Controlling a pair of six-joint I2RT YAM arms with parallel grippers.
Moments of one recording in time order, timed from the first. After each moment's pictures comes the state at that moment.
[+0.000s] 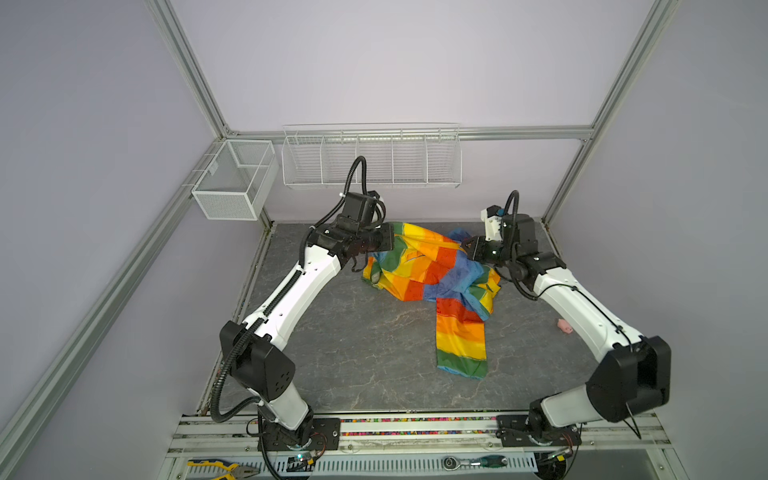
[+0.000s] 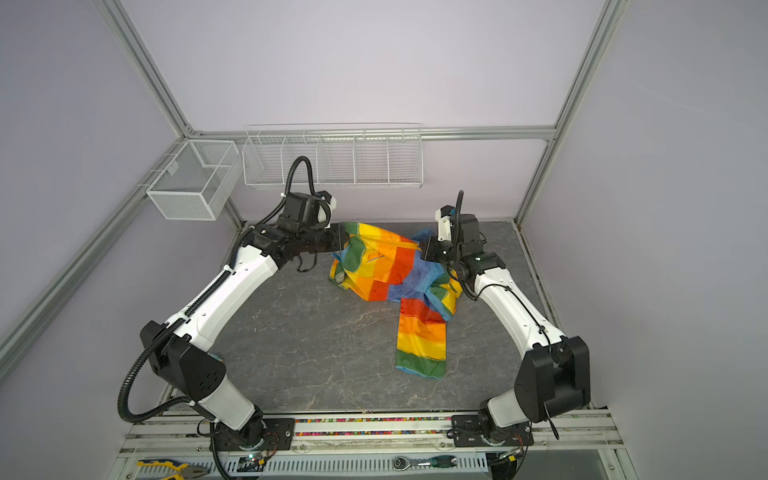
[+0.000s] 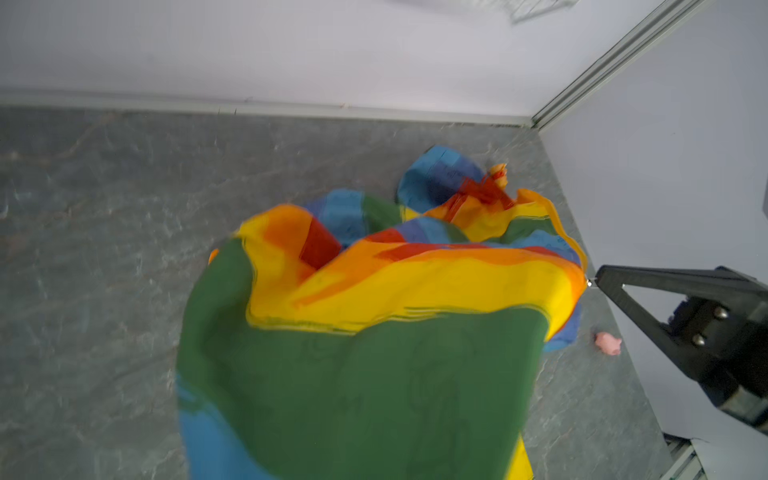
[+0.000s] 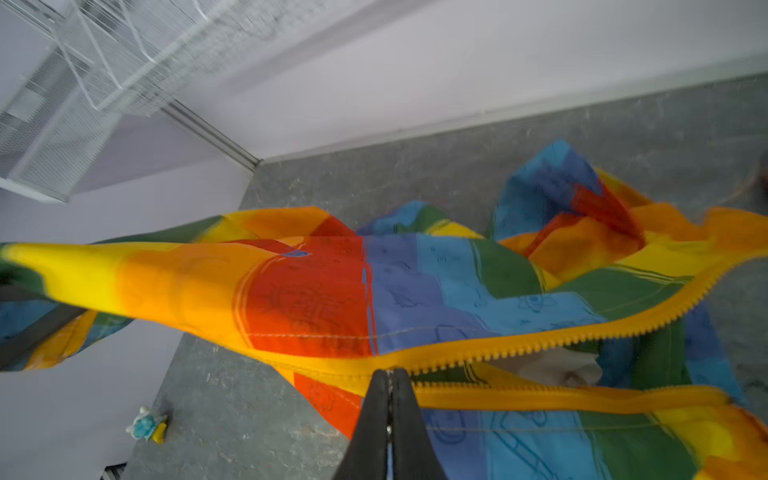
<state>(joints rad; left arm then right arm) -0.53 1.63 1.63 -0.73 0.12 -0.42 0.29 1.50 1.21 -0.34 -0.31 0.43</state>
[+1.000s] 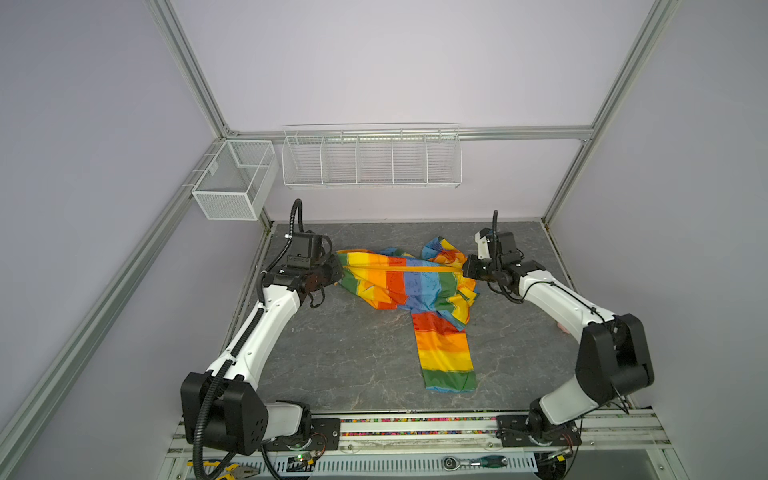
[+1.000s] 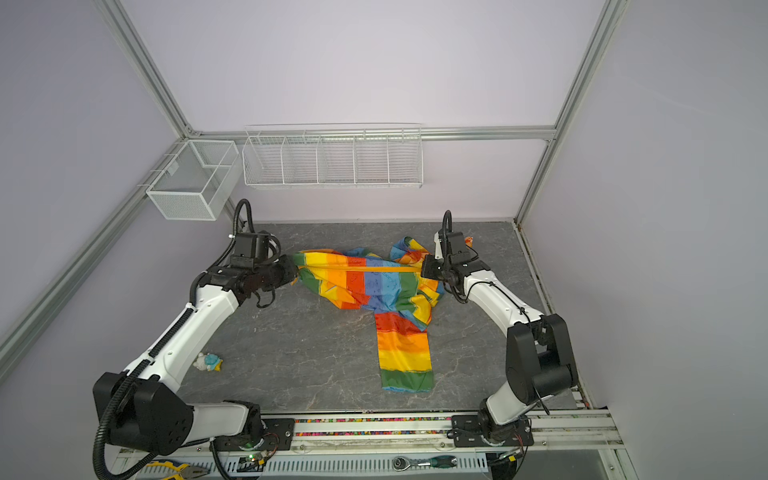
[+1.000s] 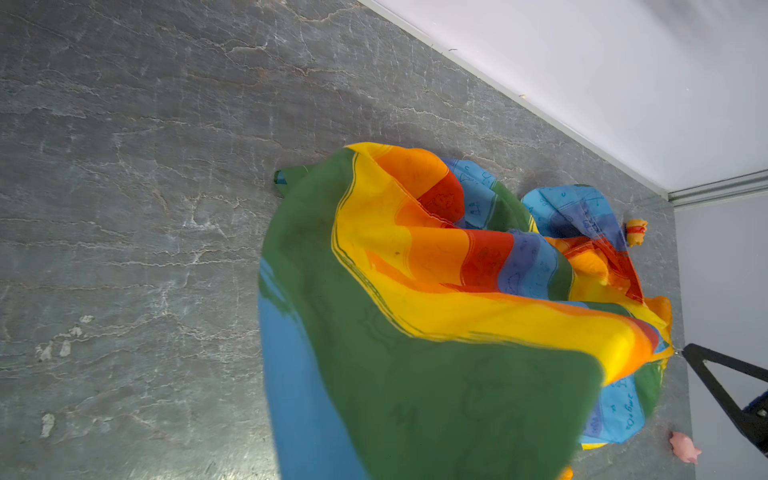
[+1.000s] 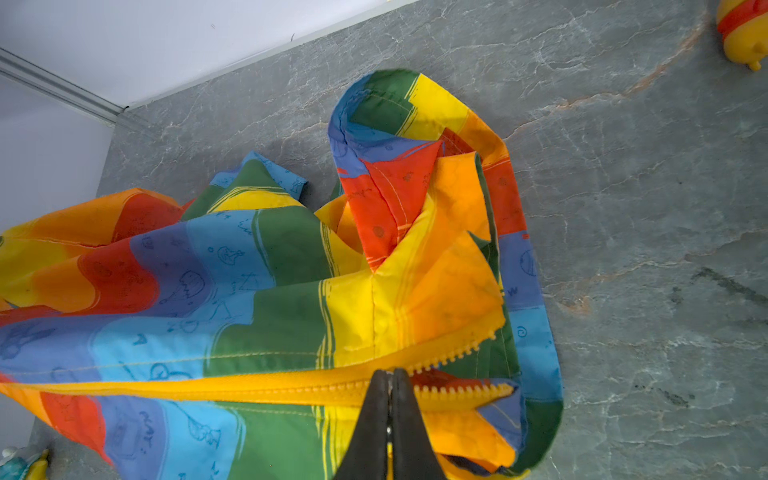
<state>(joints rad) -0.23 1.33 1.17 -0.62 0.11 -0.55 0.30 1.58 1.15 -0.35 -0.15 0.43</state>
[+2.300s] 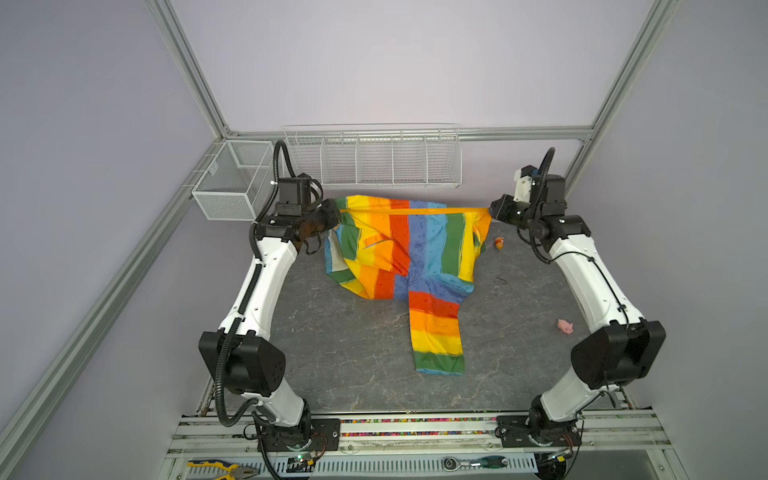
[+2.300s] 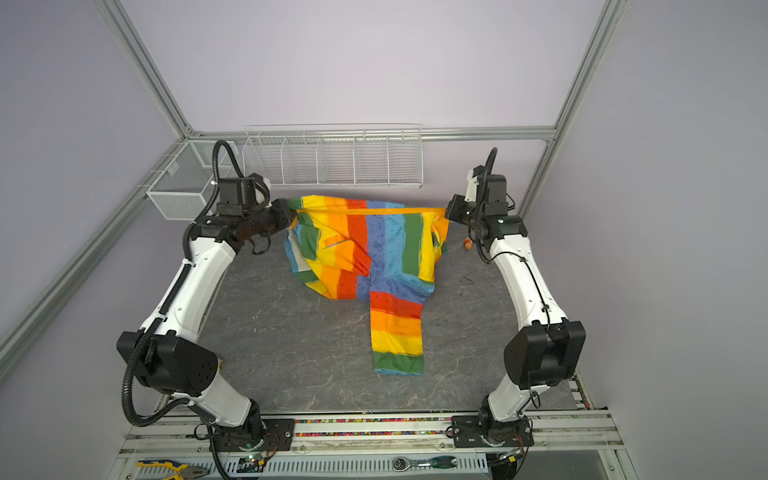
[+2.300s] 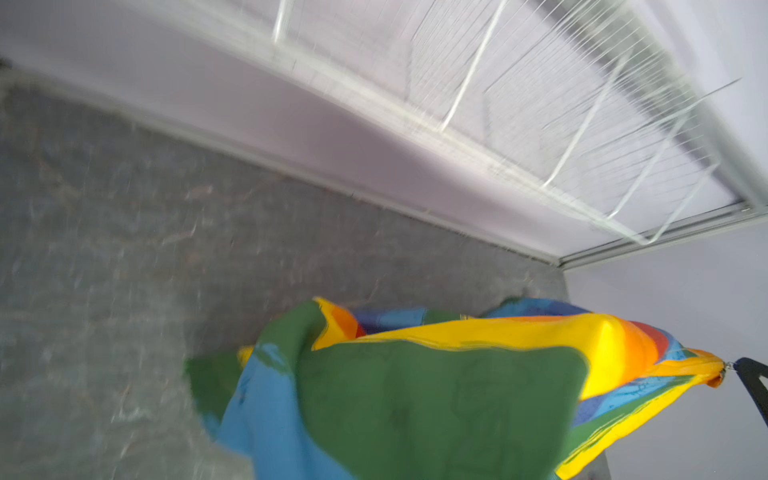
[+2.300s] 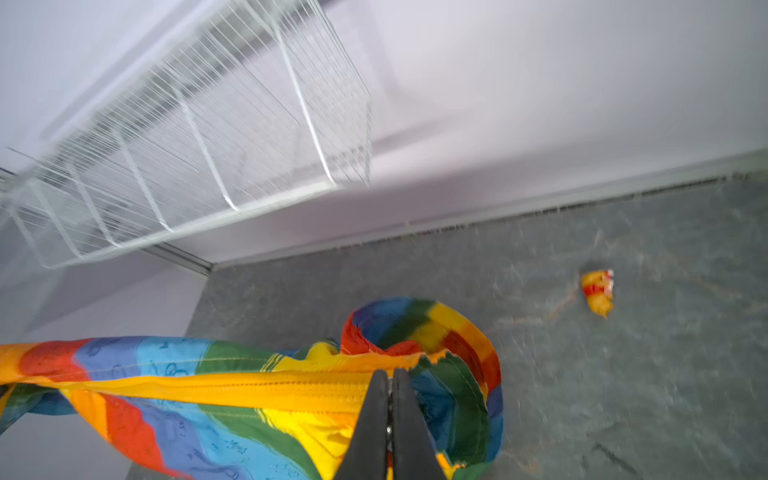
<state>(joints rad) -0.17 1.67 1.90 -0.71 0.24 -0.49 0.11 1.66 1.81 -0.54 -0.24 0.41</state>
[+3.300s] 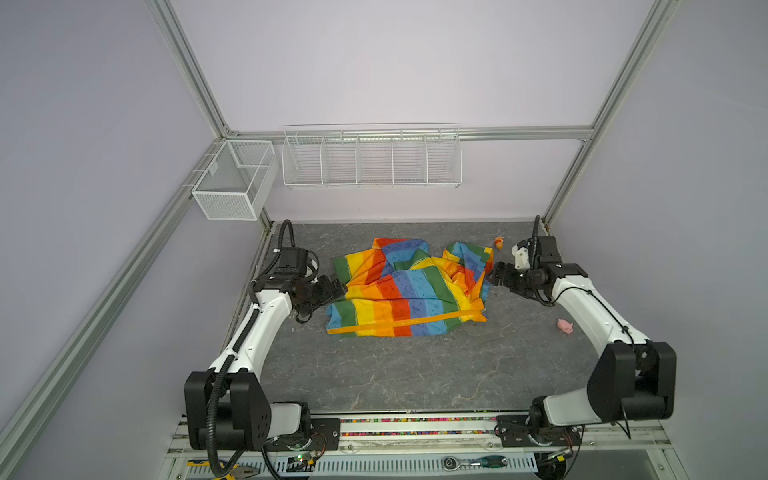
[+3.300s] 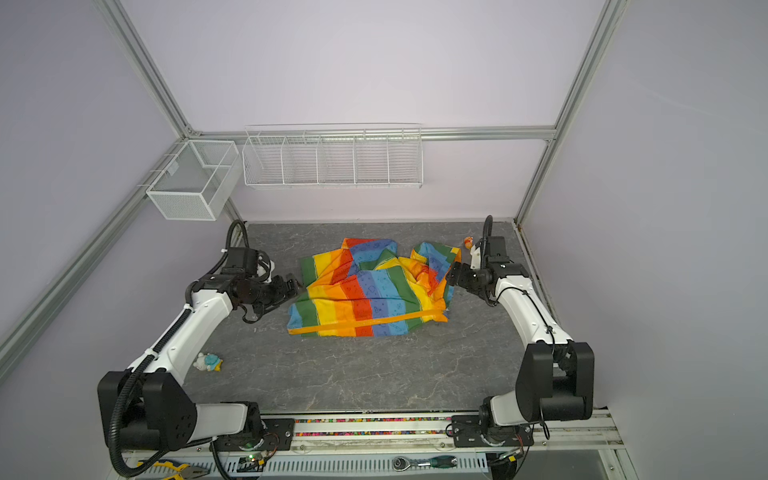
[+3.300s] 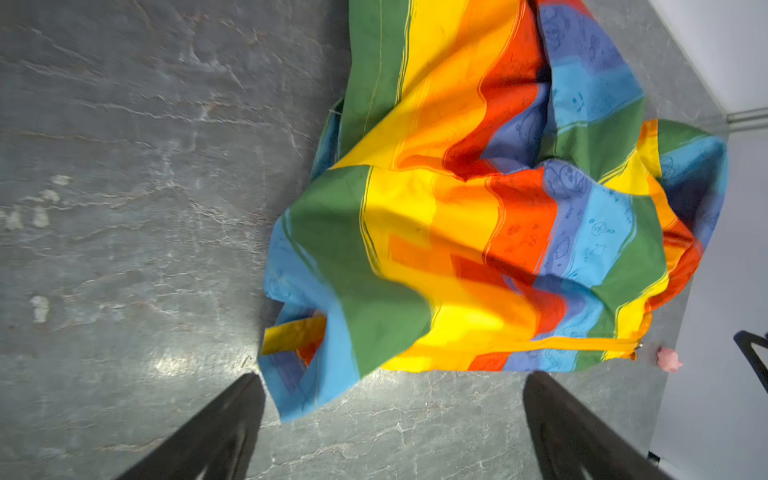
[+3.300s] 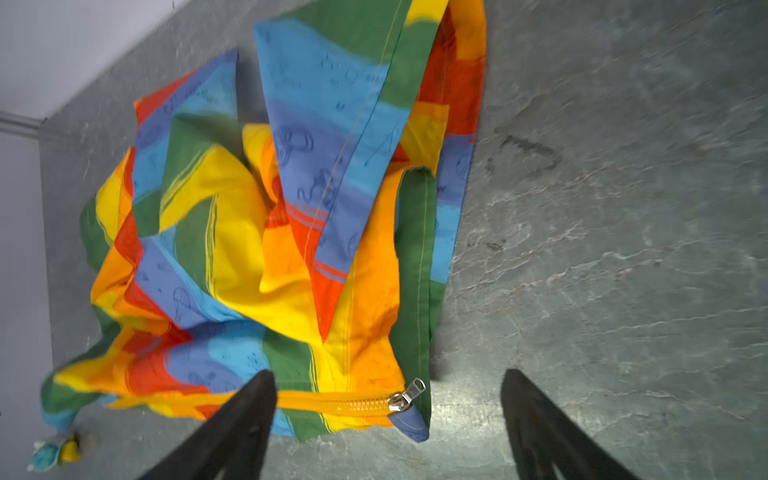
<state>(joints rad) -0.10 1.31 1.08 -0.80 0.30 -0.46 0.04 1.43 1.14 -0.68 -0.23 0.36</state>
